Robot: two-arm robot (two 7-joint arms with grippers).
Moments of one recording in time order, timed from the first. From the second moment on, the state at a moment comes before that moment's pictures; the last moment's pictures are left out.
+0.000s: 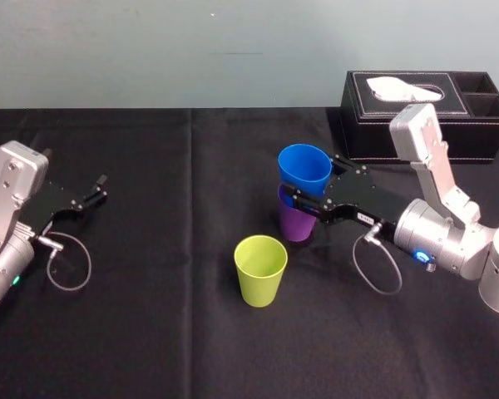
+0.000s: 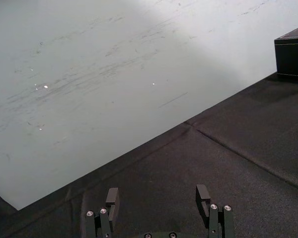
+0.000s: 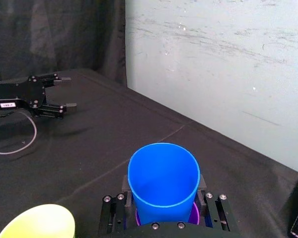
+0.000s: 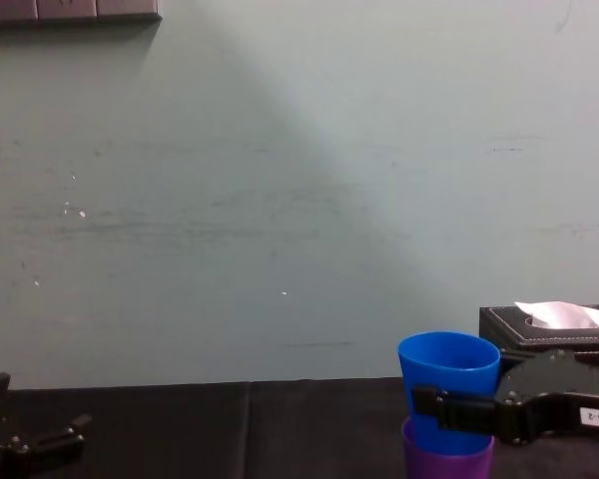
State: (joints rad) left arm -0.20 0.60 0.45 -1.41 -0.25 -0.12 0.03; right arm 0.28 0.47 -0.40 -1.48 0.35 0.06 0.49
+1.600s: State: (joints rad) left arm -0.20 0.60 0.45 -1.41 -0.25 -0.12 0.03; right arm 0.18 0.52 -0.35 -1.57 0.41 0.02 0.49
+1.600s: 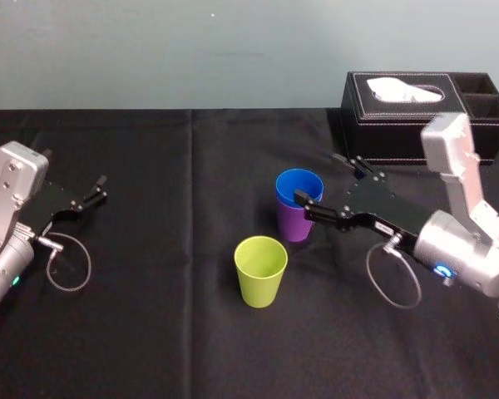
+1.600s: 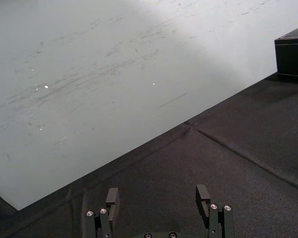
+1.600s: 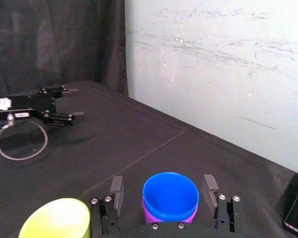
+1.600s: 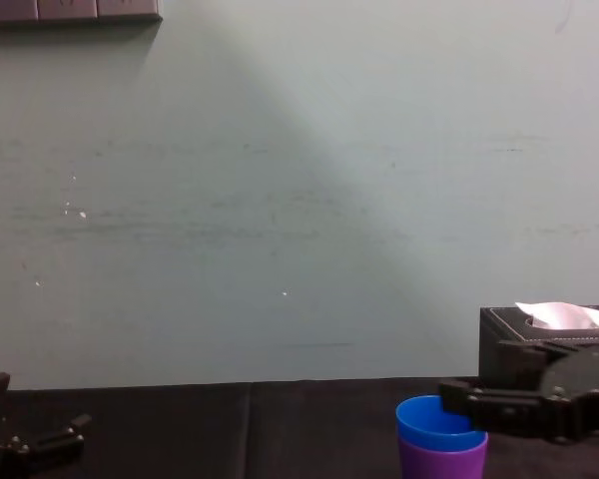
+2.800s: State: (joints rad) left arm -0.20 0.60 0.45 -1.41 -0.25 -0.12 0.03; right arm -0.02 0.65 -0.39 -1.64 0.44 -0.11 0.64
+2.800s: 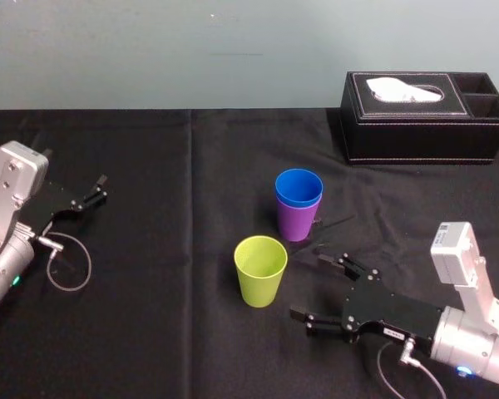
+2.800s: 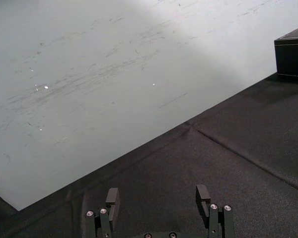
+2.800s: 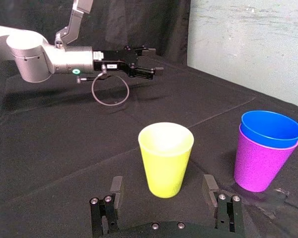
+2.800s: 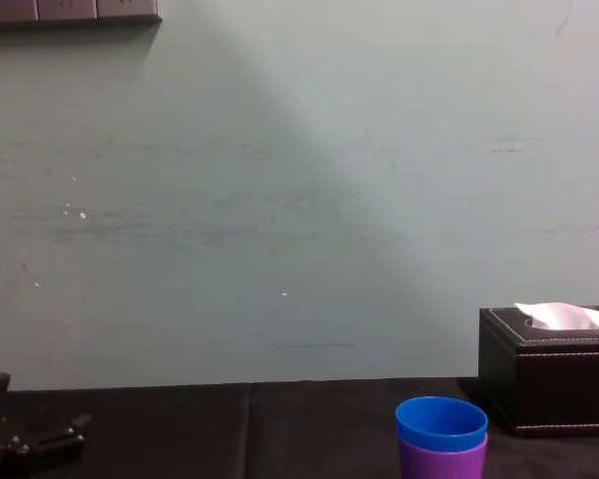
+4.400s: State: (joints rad) left arm -0.20 0.60 0.45 -1.41 -0.25 -0.12 0.03; right arm 0.22 0.50 -0.54 -1.42 0.40 -0.06 0.66
